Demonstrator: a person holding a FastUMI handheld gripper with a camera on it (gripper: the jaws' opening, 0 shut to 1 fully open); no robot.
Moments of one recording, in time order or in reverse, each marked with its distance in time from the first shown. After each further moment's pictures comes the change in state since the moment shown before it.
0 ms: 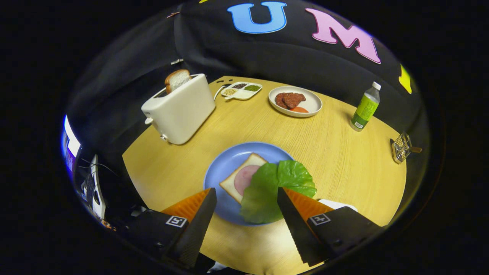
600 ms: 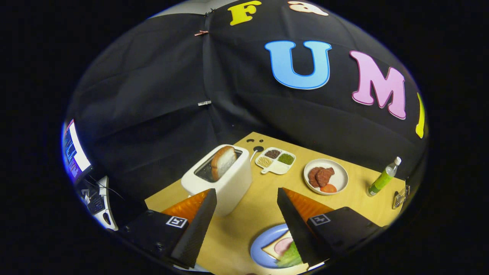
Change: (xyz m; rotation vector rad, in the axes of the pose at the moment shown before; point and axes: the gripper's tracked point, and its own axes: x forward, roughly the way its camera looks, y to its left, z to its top) arm 0.011 0.135 0.198 -0.109 -0.307 0.097
